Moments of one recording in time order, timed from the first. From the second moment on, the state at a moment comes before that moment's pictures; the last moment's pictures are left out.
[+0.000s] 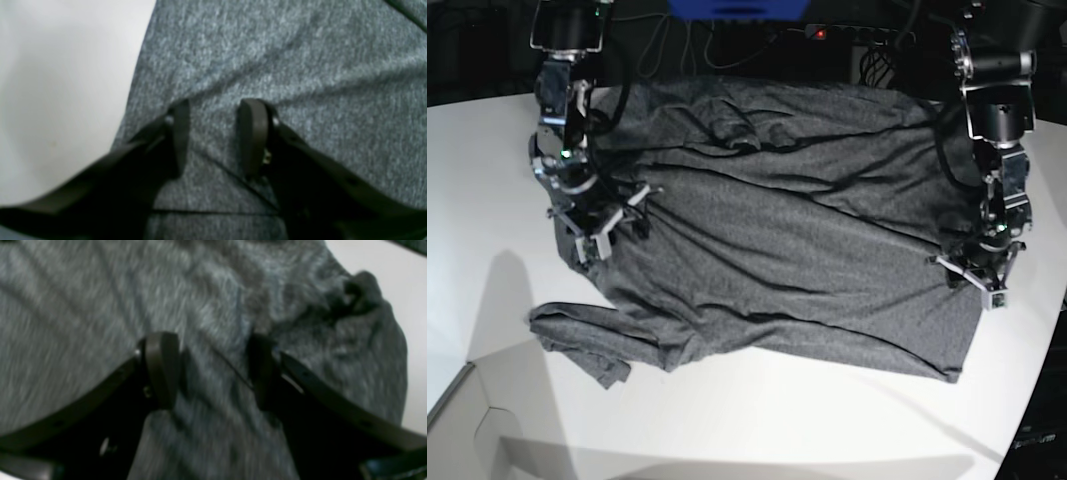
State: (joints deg) left arm -15.4 -20.2 -9.1 49.3 -13.4 -11.3 19.7; right arm -6.3 1.6 11.4 82.2 0.0 23.9 -26.1
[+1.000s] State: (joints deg) left arm -12.3 -22.7 -9.0 61.2 -11.9 -10.4 27.0; right arm -17.2 3.0 8.0 107.9 -1.5 24.1 -32.1
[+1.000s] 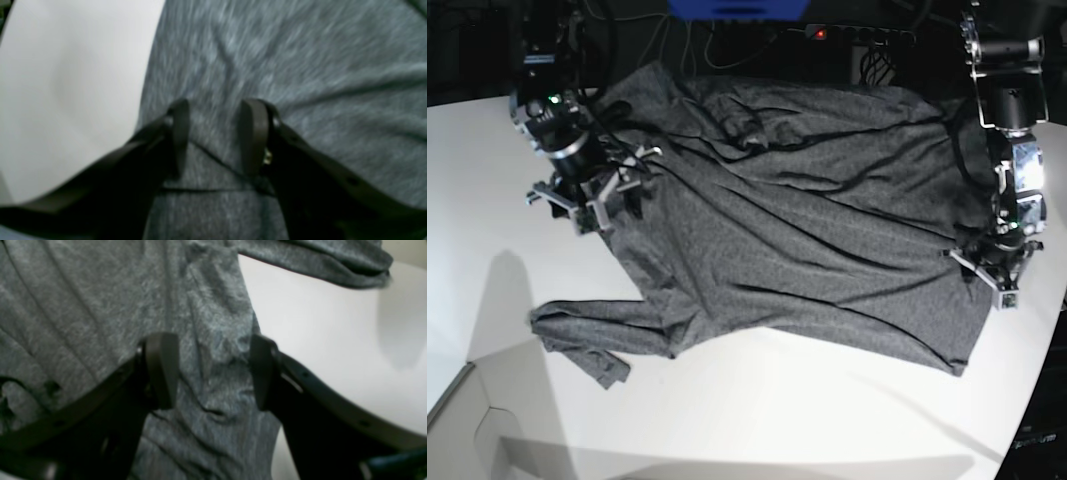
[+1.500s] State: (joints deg) left arm -11.6 -18.3 -13.0 62.8 -11.4 -10.5 26.5; right arm 6.9 3.3 8.0 79.9 -1.3 24.3 -31.4
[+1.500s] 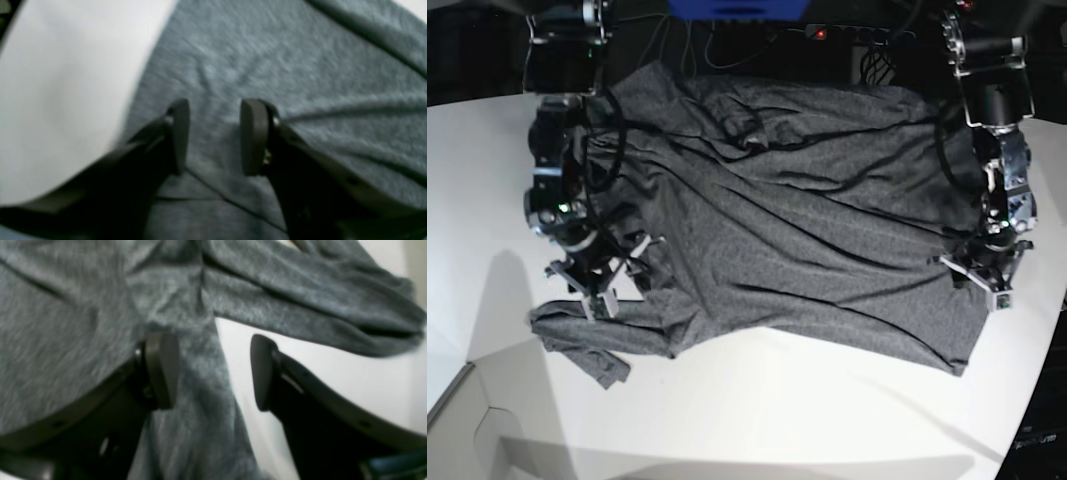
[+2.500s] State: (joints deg) left arm -11.8 -20.9 -13.3 56.2 -12.6 -10.7 24.4; right arm -3.0 3.3 7.9 96.5 -1.2 24.5 -31.2
